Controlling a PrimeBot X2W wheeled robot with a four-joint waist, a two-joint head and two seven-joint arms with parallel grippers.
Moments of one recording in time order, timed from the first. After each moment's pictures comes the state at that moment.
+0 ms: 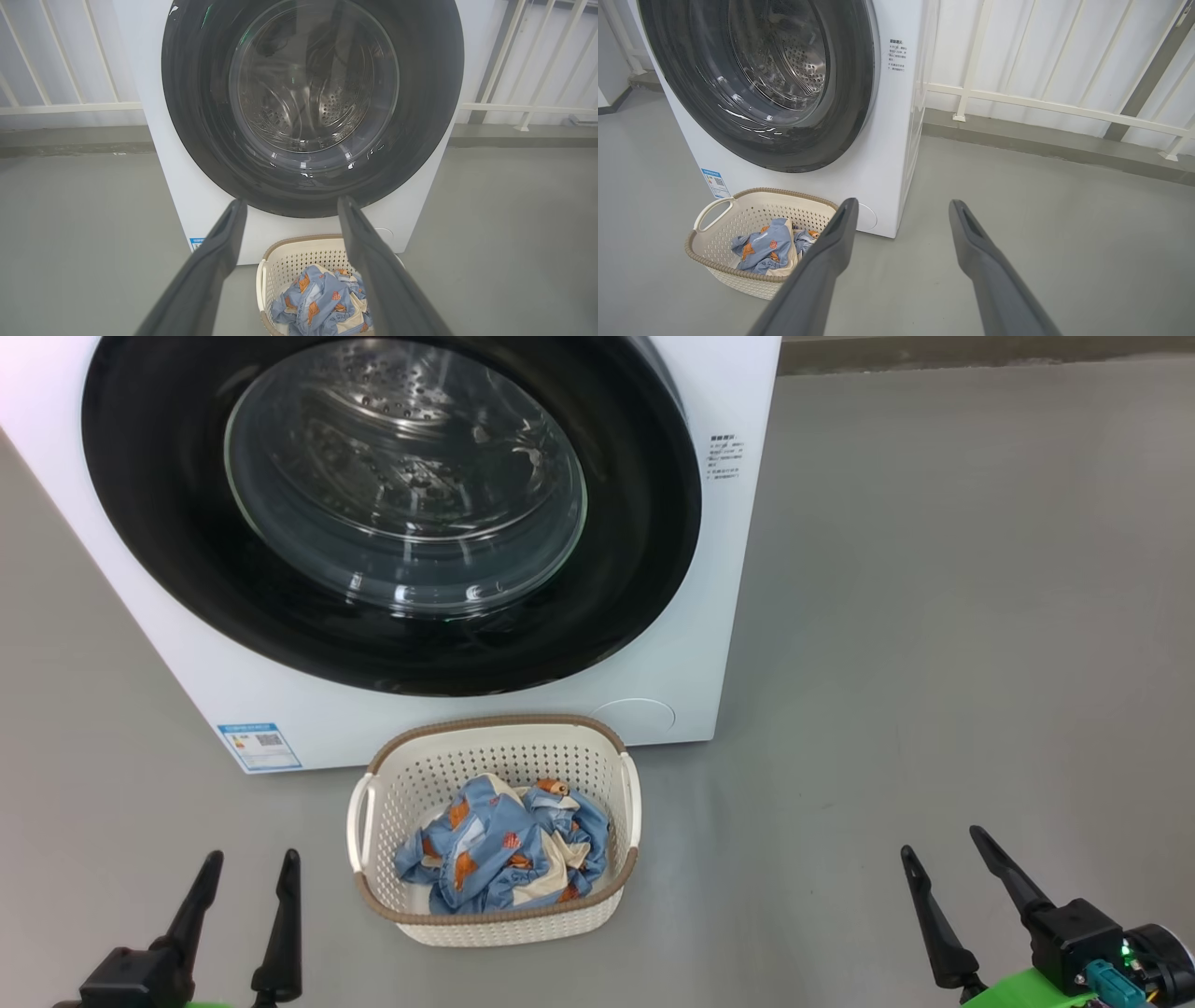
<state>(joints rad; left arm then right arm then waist) 0.01 0.09 0.04 0.16 -0.19 -0.13 -0.26 0.03 -0.14 -0.02 0.16 0.04 0.13 -0.25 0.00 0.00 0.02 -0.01</state>
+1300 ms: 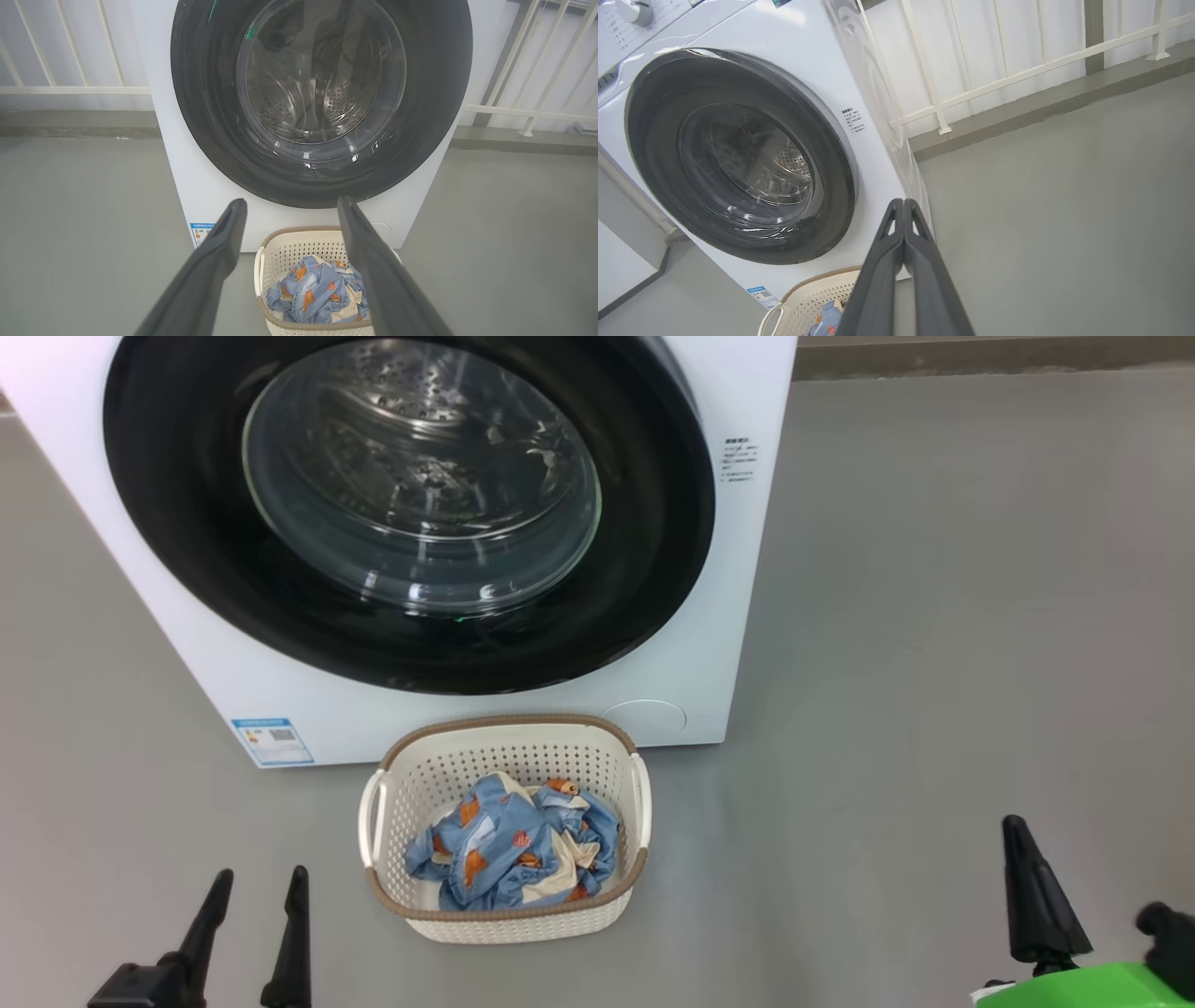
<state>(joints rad) 0.04 0.08 0.03 0.17 -0.22 -0.13 -0.26 0.04 -0.06 -0.11 0.11 0.47 0.13 -0.25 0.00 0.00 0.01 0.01</state>
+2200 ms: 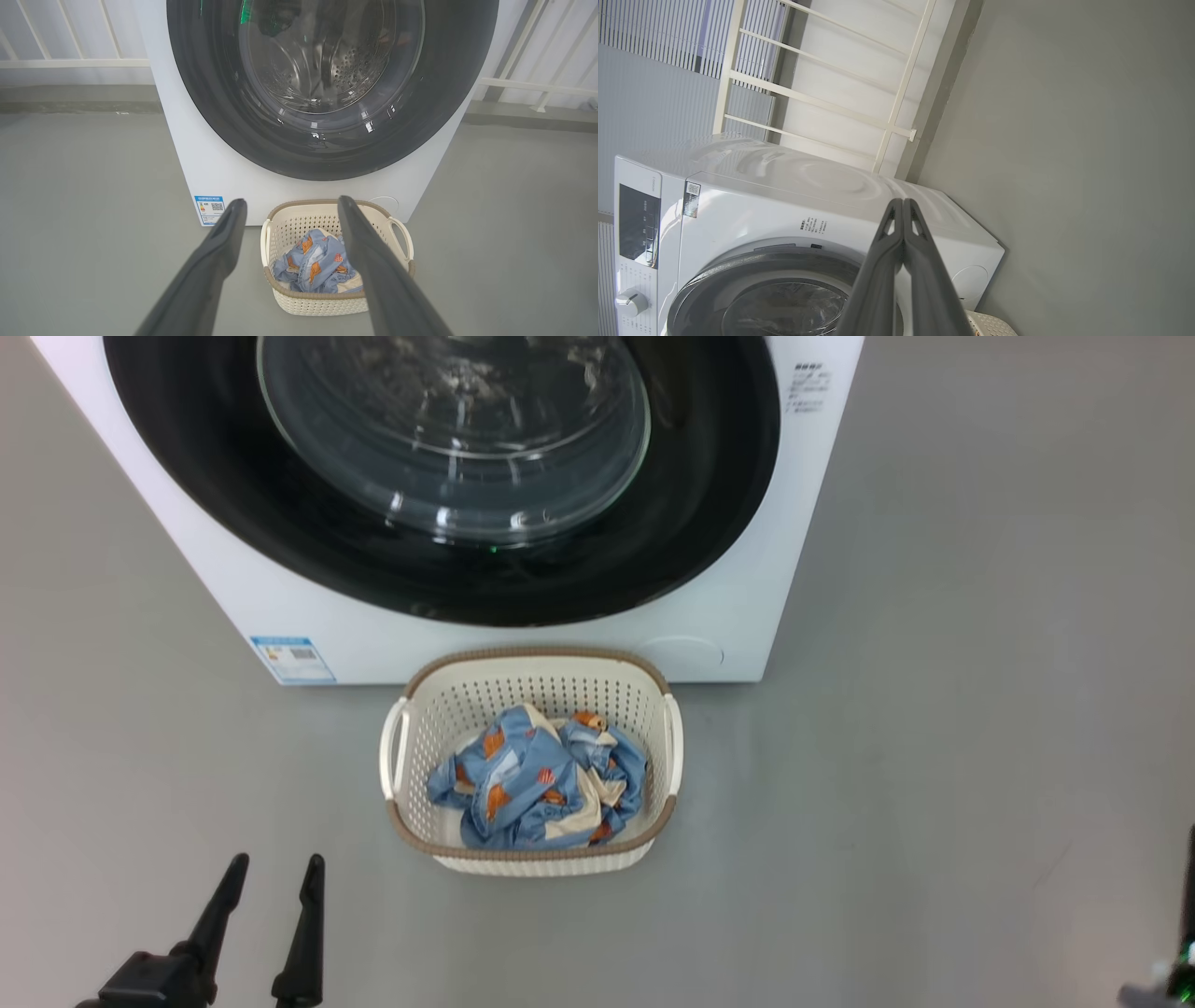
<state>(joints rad) 0.03 0.10 -0.01 0.14 -0.23 -0.13 -0.26 0.02 -0.23 -0.17 0.21 1.52 0.13 -0.25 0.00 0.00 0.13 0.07</state>
